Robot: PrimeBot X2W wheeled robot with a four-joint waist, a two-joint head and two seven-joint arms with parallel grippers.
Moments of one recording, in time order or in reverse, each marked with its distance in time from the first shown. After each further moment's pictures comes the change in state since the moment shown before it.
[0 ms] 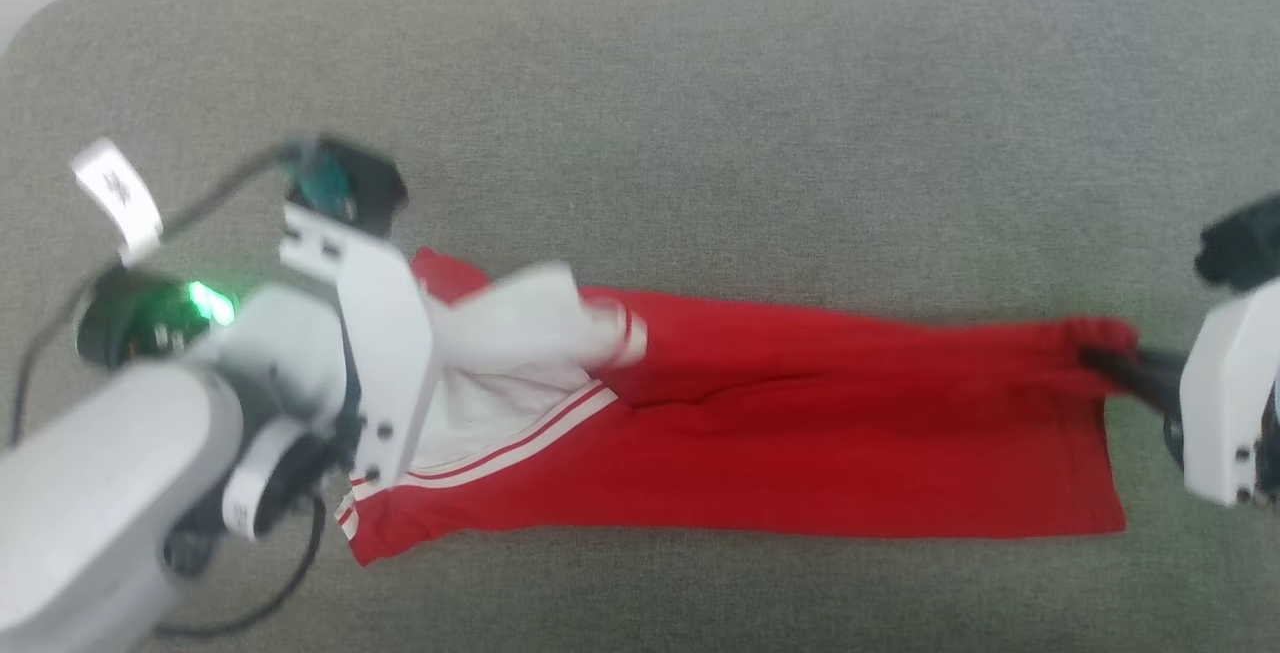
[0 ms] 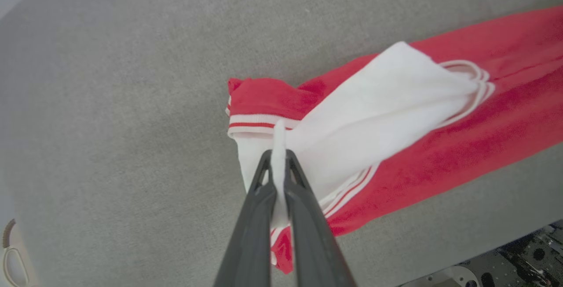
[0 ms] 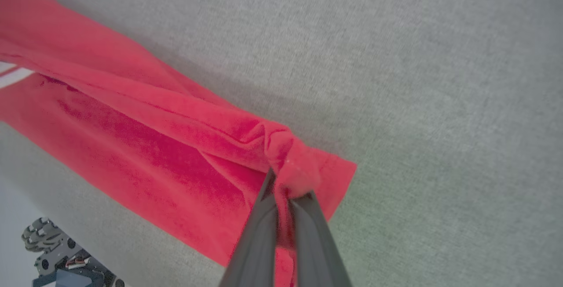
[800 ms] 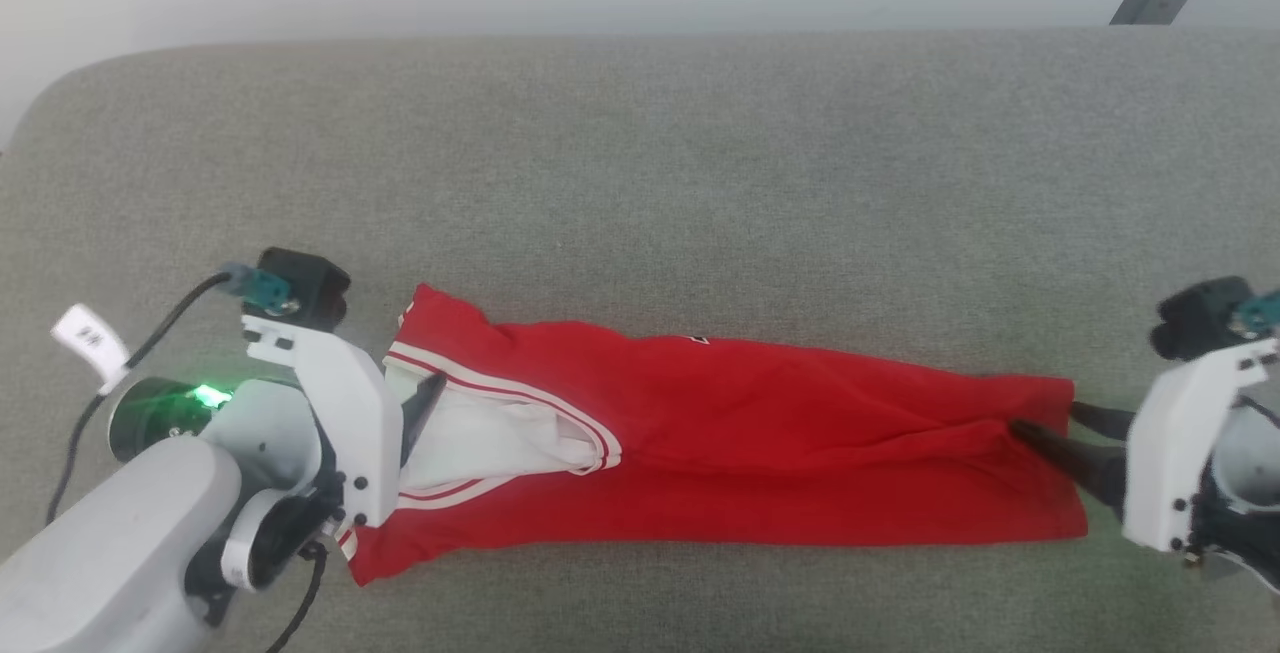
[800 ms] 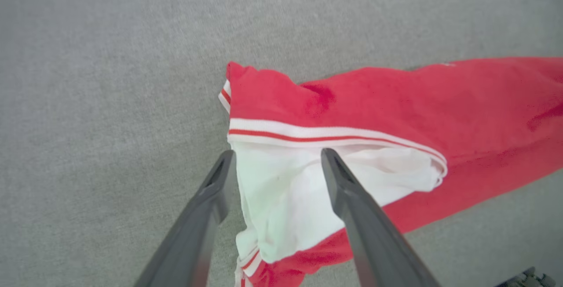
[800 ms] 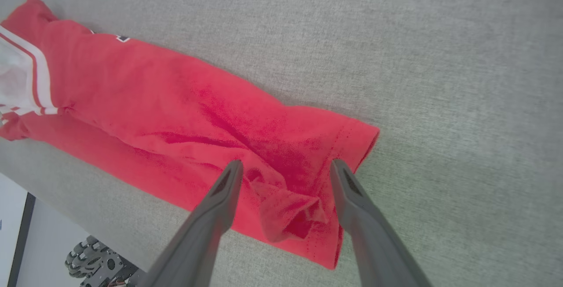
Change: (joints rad) left arm 0.247 -0.066 0.064 0.253 -0.100 -0.129 -0.383; right arm 0.139 0.195 -0.109 0.058 -0.076 0.000 0.007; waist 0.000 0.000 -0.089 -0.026
